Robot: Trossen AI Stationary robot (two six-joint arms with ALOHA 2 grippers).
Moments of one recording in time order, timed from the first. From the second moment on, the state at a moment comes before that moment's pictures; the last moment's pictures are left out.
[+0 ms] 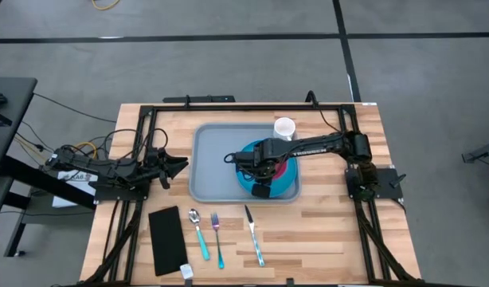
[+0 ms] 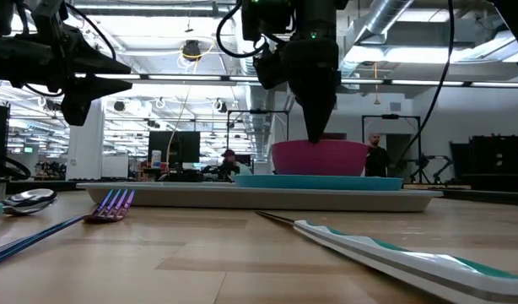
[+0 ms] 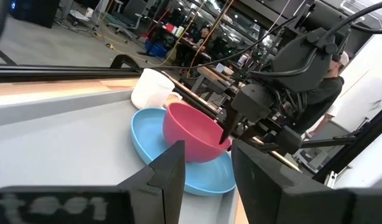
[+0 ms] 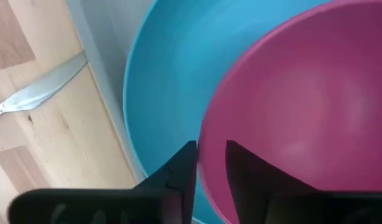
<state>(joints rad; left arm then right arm) -0.24 0.09 0.01 0.08 -0.56 -0.57 0.01 2.04 1.73 -1.22 -0.03 0.21</state>
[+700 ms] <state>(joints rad) -0.24 0.09 0.01 0.08 -0.53 -0.66 0.02 1.61 1.67 -0.81 -0.06 0.21</state>
